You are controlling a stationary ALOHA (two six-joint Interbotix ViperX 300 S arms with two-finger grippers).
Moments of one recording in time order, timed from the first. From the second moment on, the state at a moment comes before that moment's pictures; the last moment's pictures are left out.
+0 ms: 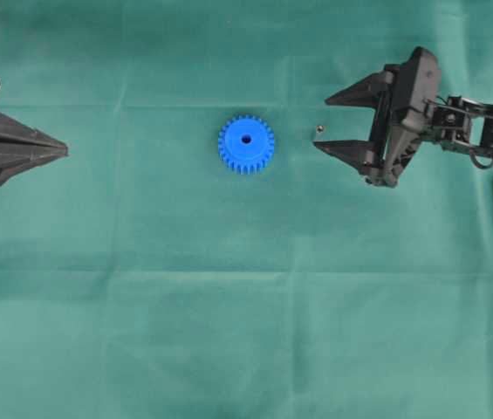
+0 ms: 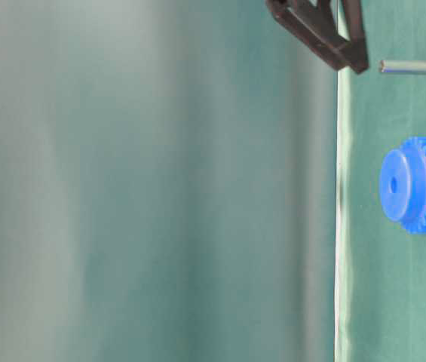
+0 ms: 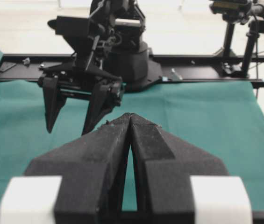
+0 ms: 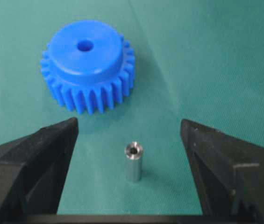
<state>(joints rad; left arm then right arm) -0.01 -0.96 1.16 0.01 -0.25 -0.01 -0.26 -0.08 1.12 0.02 -0.58 -0.01</state>
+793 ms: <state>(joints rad) -0.01 -0.96 1.16 0.01 -0.22 0.00 -0.26 0.03 1.08 0.02 -0.58 -0.01</state>
